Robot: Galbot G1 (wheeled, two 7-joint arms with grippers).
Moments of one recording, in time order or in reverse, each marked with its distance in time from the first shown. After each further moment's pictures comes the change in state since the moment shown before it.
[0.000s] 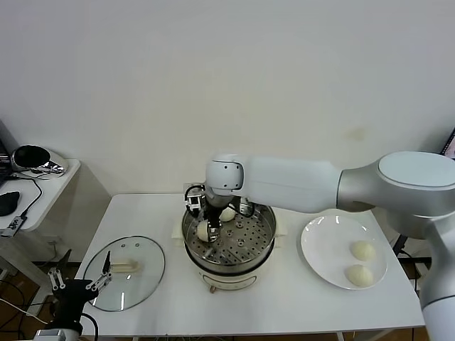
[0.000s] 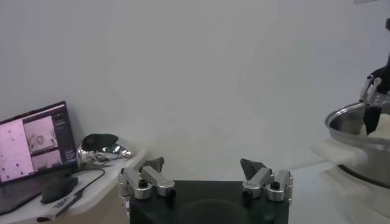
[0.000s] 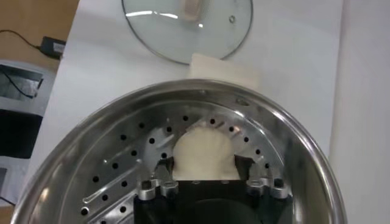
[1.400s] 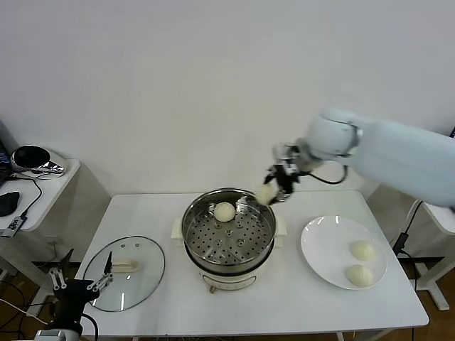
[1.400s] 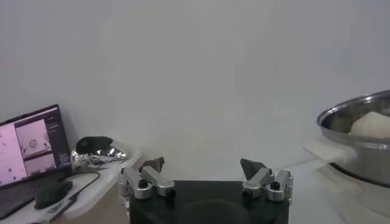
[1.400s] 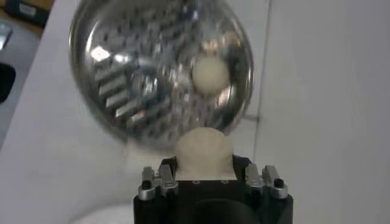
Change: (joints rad) left arm 0.017 0.016 -0.008 -0.002 0.001 0.003 0.001; right arm 0.146 -0.321 0.028 0.190 -0.072 0.132 -0.047
